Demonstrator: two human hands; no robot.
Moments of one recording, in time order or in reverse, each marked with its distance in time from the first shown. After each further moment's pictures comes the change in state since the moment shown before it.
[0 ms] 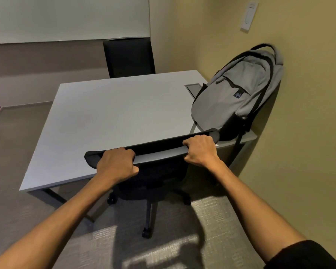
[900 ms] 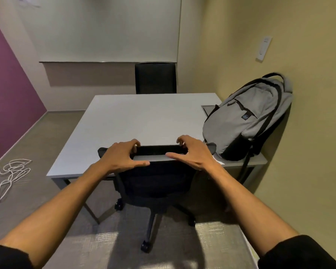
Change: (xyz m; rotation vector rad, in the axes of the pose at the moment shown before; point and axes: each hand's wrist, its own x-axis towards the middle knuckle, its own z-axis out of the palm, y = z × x) left_hand -0.030 0.016 -0.042 -0.342 0.010 -0.068; right_hand -0.016 0.007 -0.038 0.468 0.050 -0.210
